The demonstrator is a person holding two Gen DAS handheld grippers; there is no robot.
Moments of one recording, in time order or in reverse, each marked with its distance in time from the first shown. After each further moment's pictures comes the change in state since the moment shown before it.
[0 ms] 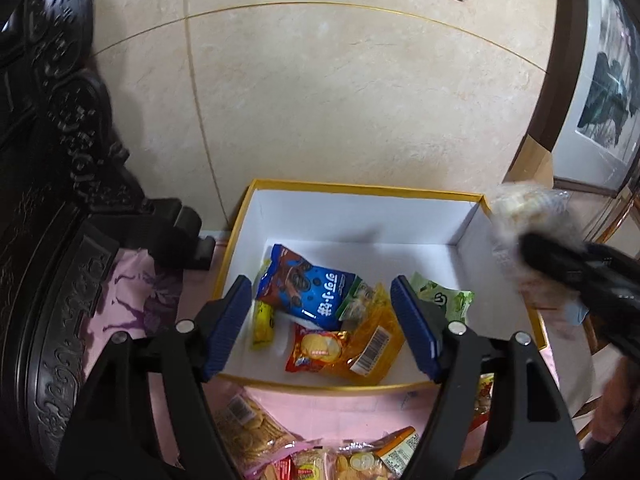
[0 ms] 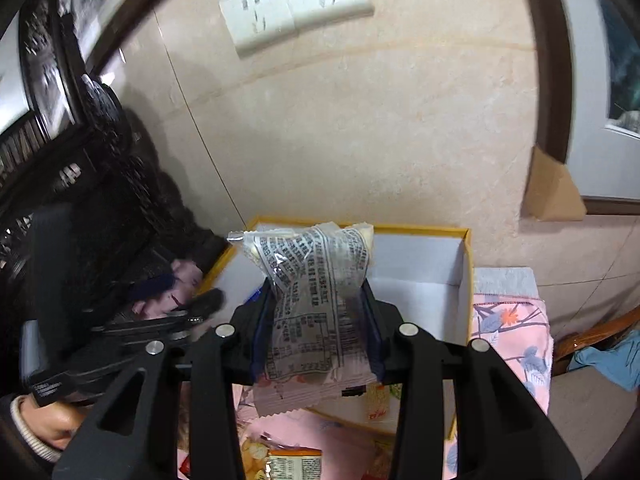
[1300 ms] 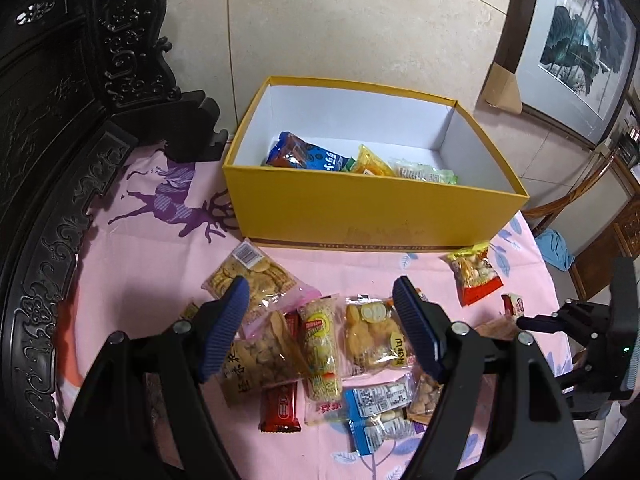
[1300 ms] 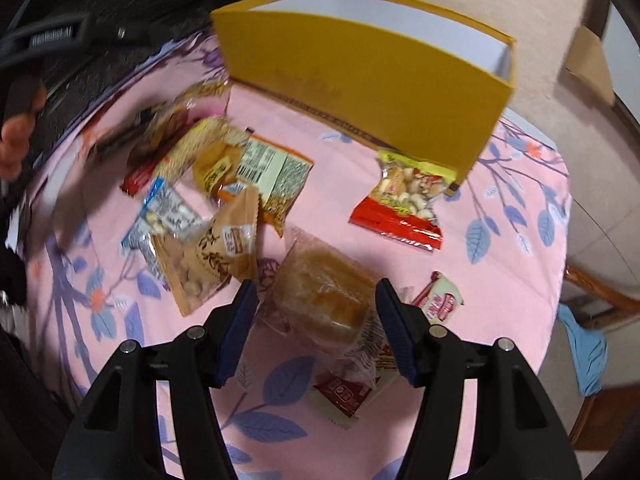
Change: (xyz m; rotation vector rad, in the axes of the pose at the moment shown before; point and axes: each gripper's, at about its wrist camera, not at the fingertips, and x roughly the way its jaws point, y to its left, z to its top) left arm -0.055 0.018 -0.130 0.015 0.103 -0.046; right arm -0.024 -0.009 -0.223 -0.379 0.422 0.020
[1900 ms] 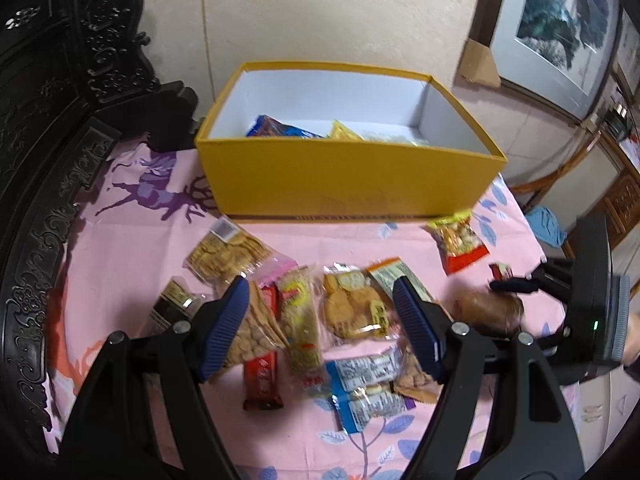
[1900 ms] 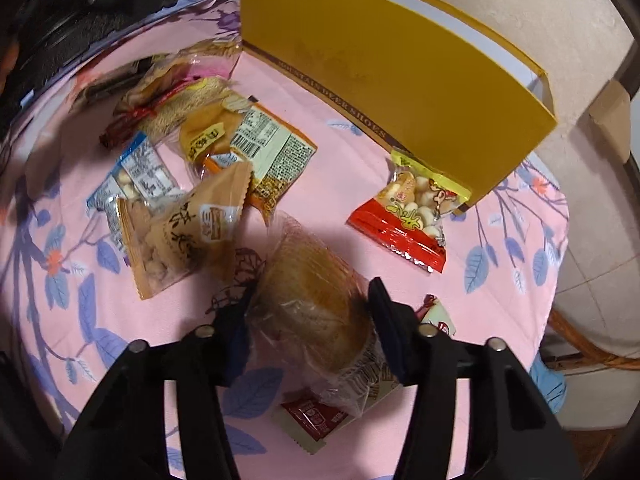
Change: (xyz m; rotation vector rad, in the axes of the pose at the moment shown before) left arm 0.000 -0.019 -0.026 0.060 0.034 -0.041; right arm 0.021 0.007 0.004 -0.165 0.037 -0.095
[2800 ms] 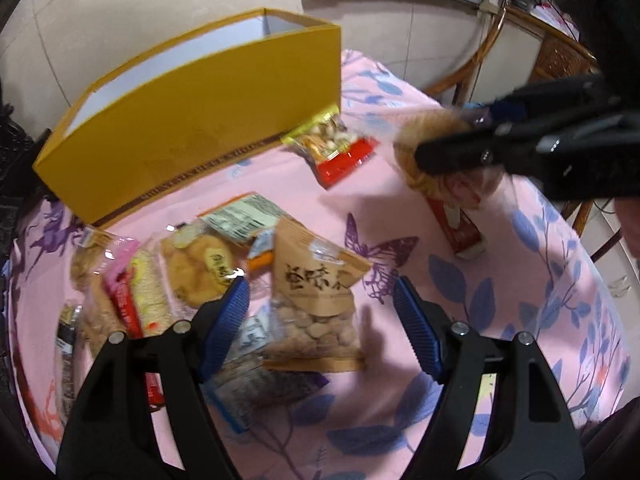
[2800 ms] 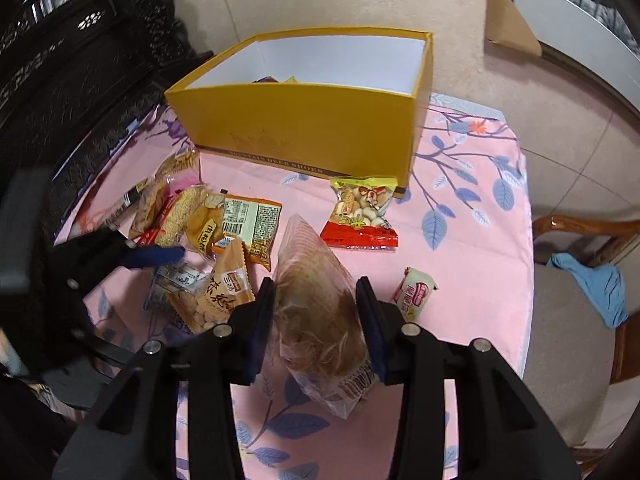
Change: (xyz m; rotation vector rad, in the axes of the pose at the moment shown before) left arm 0.049 -0.109 -0.065 0.389 0.076 -0.151; right arm -0.068 -0.034 -0.015 0.469 -0.138 0.069
